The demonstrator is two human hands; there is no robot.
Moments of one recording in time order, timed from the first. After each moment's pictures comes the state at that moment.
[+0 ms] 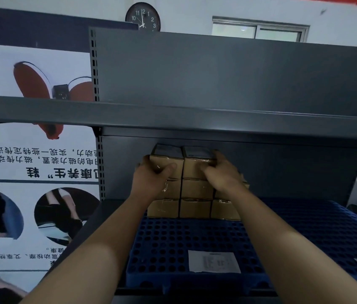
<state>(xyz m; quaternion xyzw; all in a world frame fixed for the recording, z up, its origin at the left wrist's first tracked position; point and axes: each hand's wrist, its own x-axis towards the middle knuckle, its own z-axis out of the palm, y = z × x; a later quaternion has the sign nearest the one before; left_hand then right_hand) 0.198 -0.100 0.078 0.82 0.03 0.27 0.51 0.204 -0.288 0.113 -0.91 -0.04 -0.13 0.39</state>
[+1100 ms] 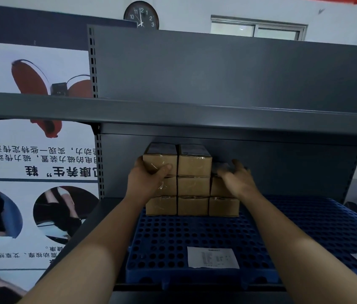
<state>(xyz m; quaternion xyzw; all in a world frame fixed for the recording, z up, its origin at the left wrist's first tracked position) 0.187 -0.095 0.073 0.79 0.03 0.28 0.55 0.208 -0.326 0.091 -0.88 0.02 -0.12 0.46</state>
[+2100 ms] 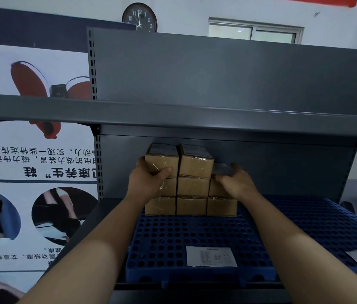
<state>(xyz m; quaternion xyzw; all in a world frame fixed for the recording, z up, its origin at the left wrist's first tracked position) 0.181 -0.101 0.078 0.80 0.02 0.27 0.53 0.209 -0.333 0.090 -0.89 0.02 -0.10 0.45</state>
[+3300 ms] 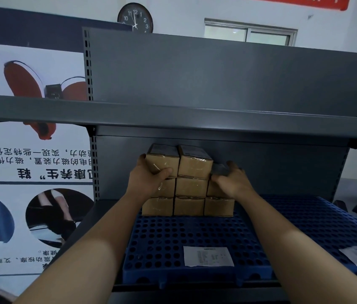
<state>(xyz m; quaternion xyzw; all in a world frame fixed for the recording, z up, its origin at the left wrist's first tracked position) 0.186 -0.103 0.082 0.82 0.00 0.26 0.52 0.208 -0.331 0.093 -0.91 0.02 -0.12 0.40</state>
